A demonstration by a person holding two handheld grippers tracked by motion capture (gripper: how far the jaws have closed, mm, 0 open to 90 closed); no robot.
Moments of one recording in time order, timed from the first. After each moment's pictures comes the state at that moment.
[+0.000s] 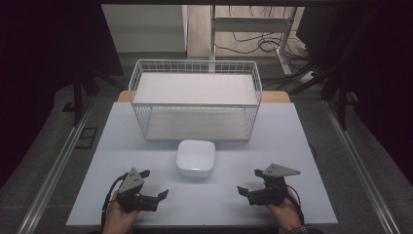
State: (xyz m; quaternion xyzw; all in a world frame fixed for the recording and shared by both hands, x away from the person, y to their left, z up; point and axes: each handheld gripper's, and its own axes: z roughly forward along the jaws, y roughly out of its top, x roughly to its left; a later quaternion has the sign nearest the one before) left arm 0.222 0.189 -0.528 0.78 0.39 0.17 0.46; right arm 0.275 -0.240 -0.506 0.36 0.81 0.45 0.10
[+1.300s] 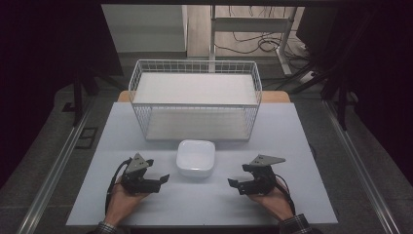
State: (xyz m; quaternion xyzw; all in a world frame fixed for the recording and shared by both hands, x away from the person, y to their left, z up) left arm 0.272 0.190 -0.522 0.79 0.41 0.17 0.43; right arm 0.301 -0.209 -0.499 0.35 0.83 0.43 0.08
